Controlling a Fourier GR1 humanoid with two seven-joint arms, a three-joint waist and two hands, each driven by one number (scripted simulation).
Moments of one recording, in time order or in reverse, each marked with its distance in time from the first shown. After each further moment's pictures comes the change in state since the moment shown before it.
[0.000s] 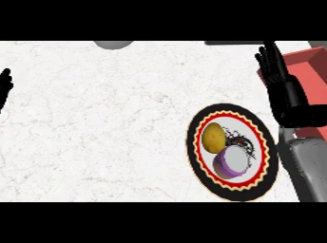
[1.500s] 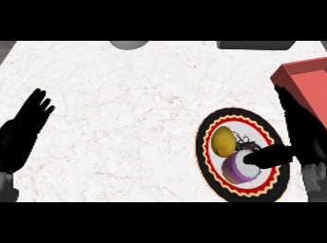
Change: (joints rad) left arm 0.093 -0.215 0.026 -0.136 0.346 -0.085 0.255; right arm 0.151 -0.271 0.279 -0.455 0.597 0.088 1.179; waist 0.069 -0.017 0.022
